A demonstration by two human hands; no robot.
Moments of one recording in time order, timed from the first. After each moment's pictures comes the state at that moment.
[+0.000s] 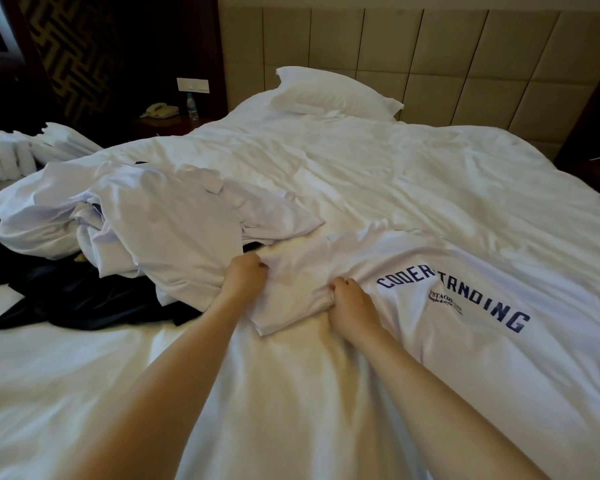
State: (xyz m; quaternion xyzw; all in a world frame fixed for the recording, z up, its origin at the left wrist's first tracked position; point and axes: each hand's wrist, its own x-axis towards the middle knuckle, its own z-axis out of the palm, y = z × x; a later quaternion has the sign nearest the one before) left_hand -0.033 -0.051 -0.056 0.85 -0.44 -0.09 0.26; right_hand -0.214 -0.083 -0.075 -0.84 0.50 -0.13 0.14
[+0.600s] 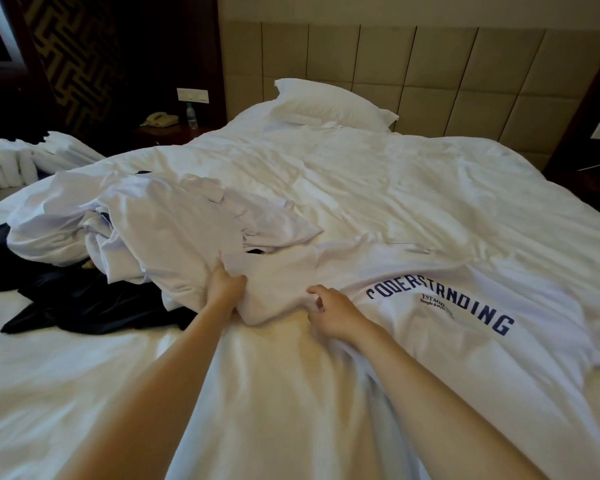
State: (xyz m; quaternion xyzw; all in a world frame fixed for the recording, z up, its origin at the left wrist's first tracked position) left_hand -0.010 -0.031 -0.068 0.80 -0.28 -0.22 0.48; right_hand -0.207 -0.076 -0.062 -0.85 0.42 -0.09 0.29
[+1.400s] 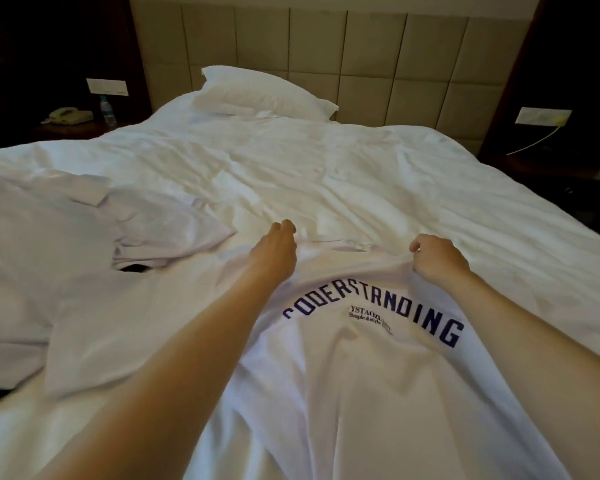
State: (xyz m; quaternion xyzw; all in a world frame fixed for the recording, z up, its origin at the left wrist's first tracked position) left_hand -0.168 -0.216 -0.057 0.75 -0.62 -0.03 0.23; right_hand -0.405 -0.262 -0.038 -0.70 0.69 -0.14 0.08
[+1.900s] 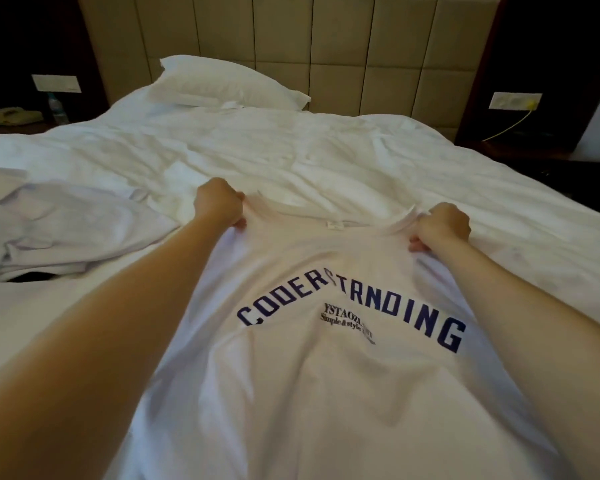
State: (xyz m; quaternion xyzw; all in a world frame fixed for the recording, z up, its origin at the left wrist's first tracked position) left_hand -0.135 -0.298 -0.045 0.79 -0.49 -0.11 0.35; right_hand -0.434 -0.346 -0.071 -0.53 0.75 -0.36 0.18
